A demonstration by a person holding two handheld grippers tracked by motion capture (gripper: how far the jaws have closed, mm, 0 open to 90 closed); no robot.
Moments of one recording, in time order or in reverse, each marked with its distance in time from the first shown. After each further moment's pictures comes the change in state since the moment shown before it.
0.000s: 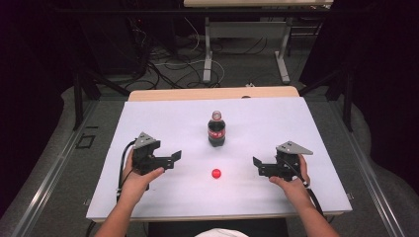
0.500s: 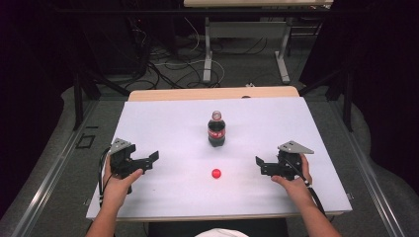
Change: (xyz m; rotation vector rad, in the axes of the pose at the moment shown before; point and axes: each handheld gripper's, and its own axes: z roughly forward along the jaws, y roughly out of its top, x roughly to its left) left arm 0.049 -0.030 -0.022 -0.067 0.127 -0.098; right arm -0.009 -0.004 0.003 0.021 -0.031 0.008
